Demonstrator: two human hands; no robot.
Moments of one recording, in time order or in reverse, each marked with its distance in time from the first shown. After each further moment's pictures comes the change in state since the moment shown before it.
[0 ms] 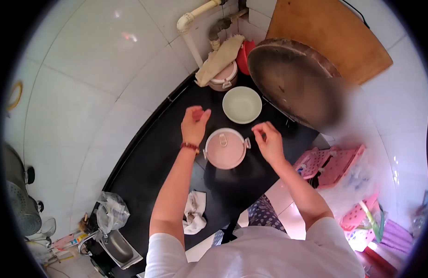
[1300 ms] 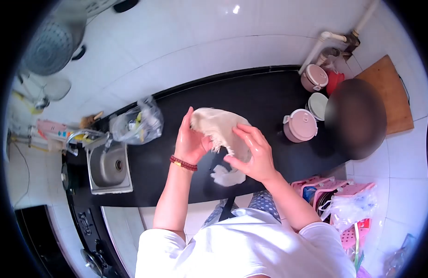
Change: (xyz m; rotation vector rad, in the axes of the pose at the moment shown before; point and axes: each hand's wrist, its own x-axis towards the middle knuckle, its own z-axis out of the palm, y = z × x) left_hand -0.310 0.006 -0.299 -1.496 0.000 -0.318; right_hand -0.180 -0.277 0.135 0.173 -0.434 -0.628
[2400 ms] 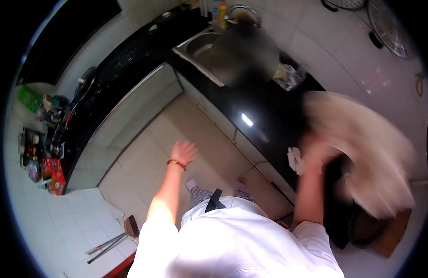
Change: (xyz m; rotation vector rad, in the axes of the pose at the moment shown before) left_hand -0.468 -0.206 -0.331 -0.574 1.005 0.562; right_hand -0.079 -0.182 0.118 0.739 0.104 -0.223
